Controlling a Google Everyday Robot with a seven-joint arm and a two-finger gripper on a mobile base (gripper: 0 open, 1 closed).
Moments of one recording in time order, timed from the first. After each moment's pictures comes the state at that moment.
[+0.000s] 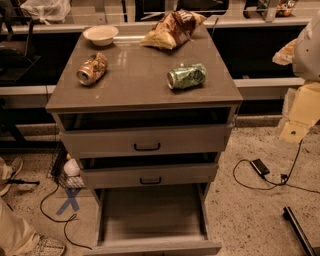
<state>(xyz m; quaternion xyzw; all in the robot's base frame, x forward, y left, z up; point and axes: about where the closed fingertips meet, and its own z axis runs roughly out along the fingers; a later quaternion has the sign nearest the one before) 0.438 -0.217 0.976 -0.60 0.78 -0.03 0.16</state>
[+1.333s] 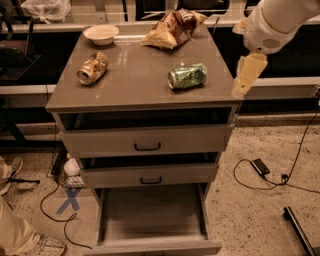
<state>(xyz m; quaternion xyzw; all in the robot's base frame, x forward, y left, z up) 0.617 -0.203 0.949 -0.65 0.72 -0.07 0.25</state>
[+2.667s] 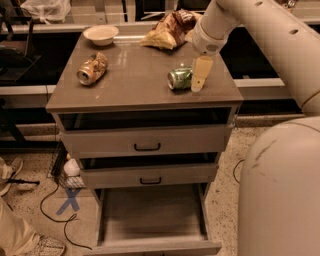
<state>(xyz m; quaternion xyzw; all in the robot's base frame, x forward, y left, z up) 0.737 -0.114 0.882 -0.72 0.65 -0.04 0.24</state>
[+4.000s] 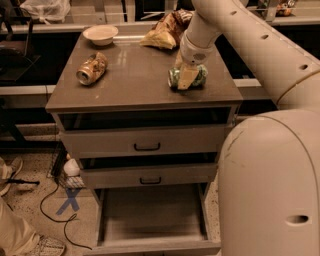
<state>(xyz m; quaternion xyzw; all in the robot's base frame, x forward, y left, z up) 0.734 -0.085 0.839 -0.74 0.65 -0.01 0.18</state>
